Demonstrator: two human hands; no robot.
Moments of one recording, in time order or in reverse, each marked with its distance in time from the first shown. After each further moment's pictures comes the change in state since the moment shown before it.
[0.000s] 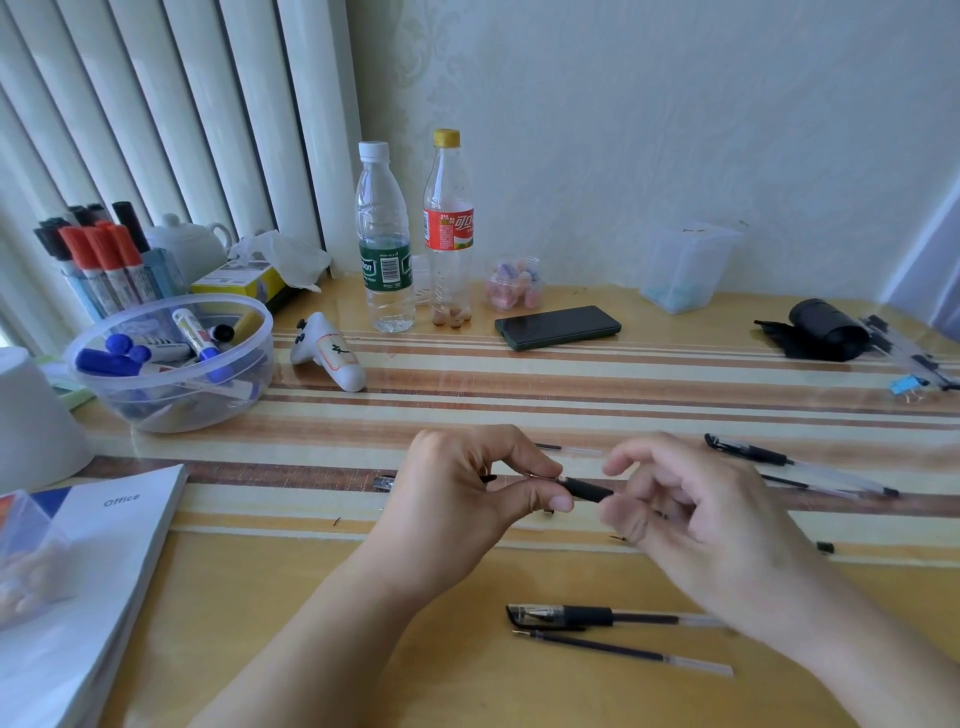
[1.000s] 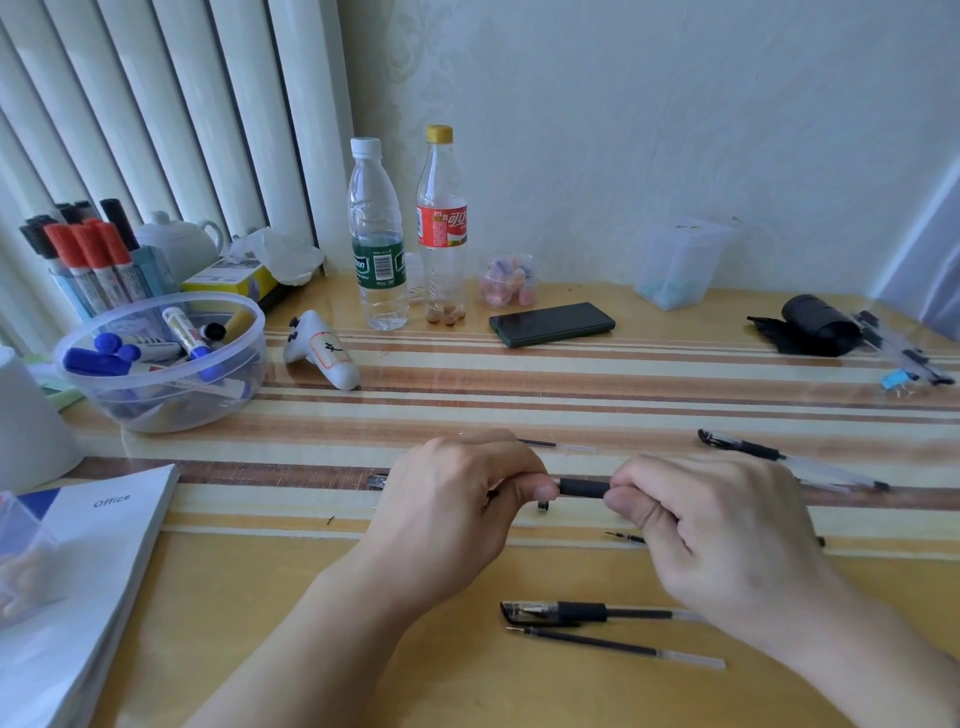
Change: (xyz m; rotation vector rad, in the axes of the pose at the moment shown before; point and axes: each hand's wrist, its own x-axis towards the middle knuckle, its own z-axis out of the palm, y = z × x) left_hand -0.002 -0.004 -0.003 0.354 -0.096 0.057; right_hand 0.000 0.005 0.002 -0.404 0.163 -0.212
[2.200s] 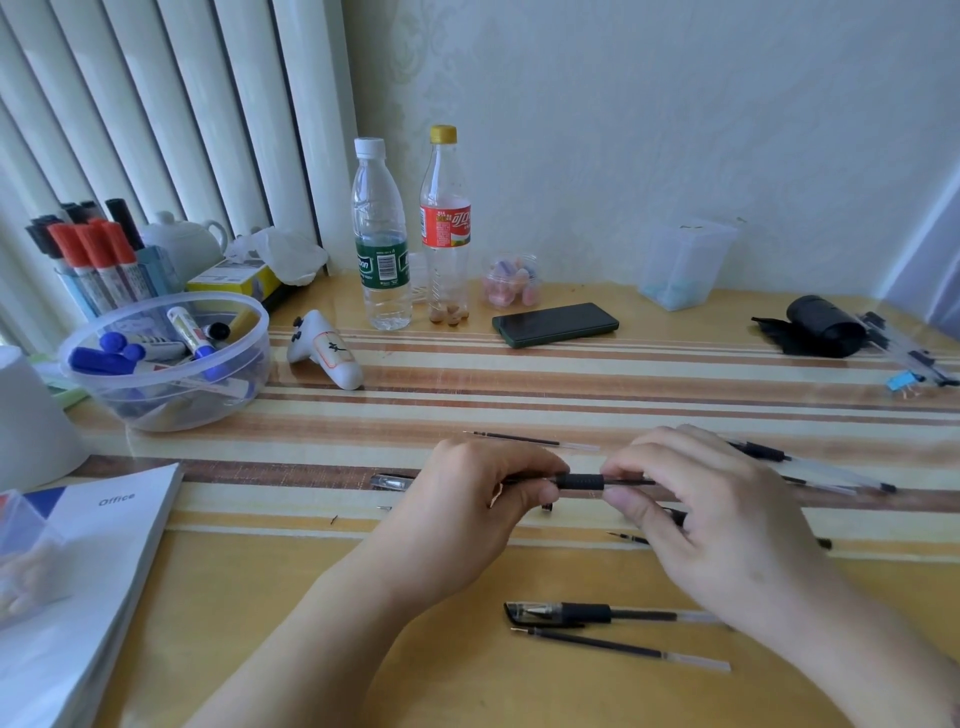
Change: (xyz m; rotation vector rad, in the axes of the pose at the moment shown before) left_hand 0.002 -0.004 0.003 -0.173 -0.123 -0.111; right_hand -0.001 0.005 0.005 0.116 -0.026 0.057
